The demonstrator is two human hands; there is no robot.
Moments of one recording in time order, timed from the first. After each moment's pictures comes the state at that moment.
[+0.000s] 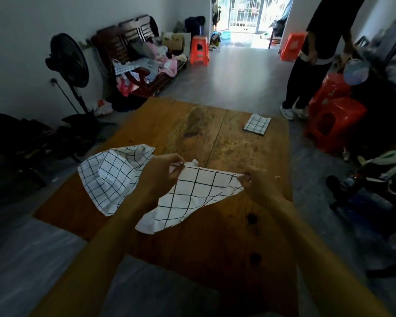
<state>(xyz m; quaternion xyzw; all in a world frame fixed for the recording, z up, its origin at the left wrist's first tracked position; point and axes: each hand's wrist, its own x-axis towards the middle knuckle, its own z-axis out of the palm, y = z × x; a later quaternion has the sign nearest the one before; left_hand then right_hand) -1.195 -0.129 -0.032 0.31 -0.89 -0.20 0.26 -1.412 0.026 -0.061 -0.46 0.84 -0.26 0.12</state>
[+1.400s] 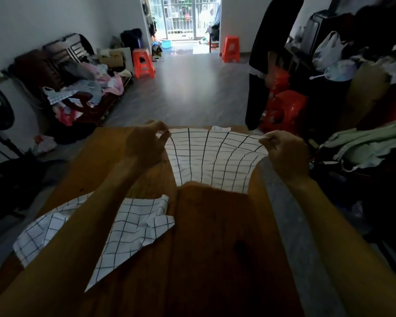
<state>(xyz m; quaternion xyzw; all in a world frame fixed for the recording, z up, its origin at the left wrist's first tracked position) -1.369 -0.257 0.039 0.16 -0.93 -0.09 0.33 -1.558 0.007 0.004 -0.34 0.83 -0.37 -0.22</state>
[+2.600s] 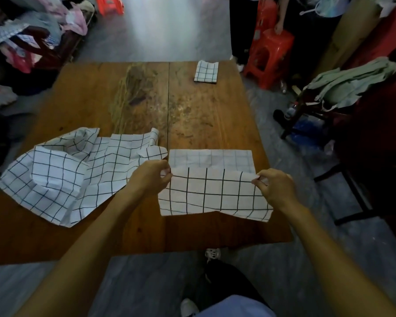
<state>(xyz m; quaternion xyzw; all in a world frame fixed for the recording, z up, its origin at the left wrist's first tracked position) -1.218 -0.153 -0.143 0.22 -0.95 -0.23 0.01 -1.386 0.138 -0.175 -0.29 0.94 -0.17 0.03</state>
